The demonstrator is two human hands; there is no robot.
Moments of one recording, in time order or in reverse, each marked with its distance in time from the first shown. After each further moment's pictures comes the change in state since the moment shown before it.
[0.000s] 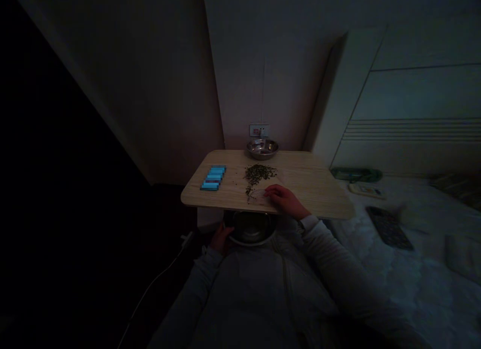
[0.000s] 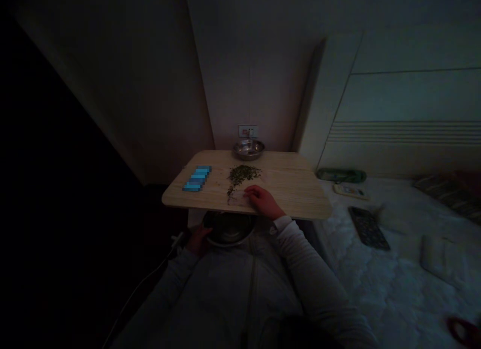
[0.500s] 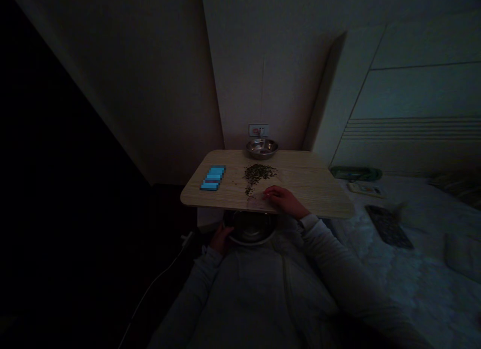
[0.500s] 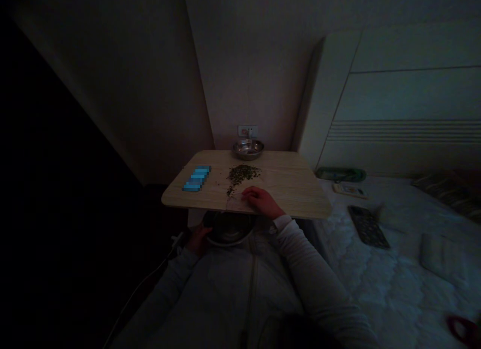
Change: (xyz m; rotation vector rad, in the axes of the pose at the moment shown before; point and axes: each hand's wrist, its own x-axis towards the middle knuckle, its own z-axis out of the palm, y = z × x) left_hand -0.002 0.001 0.003 -0.029 -0.005 -0.010; right_hand -0.004 -0.007 -0.001 0.012 -0.094 0.002
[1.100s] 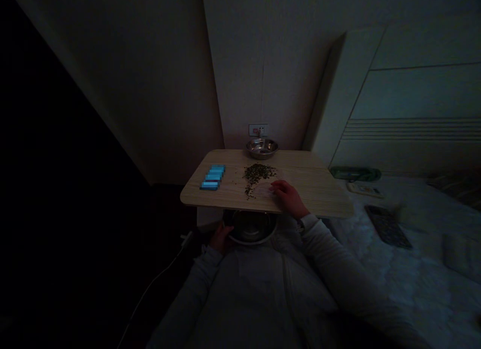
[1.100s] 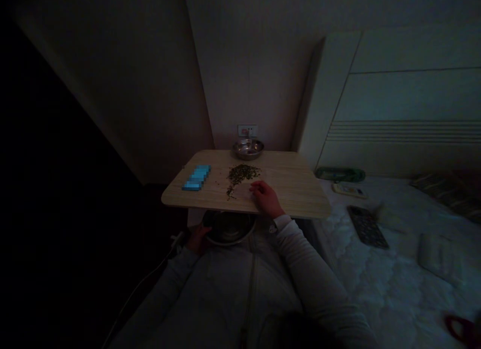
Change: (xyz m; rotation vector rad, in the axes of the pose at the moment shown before) left_hand -0.001 0.006 -0.002 0.055 -0.043 0.029; right_hand 0.008 0.017 -0.003 0.032 0.318 -0.015
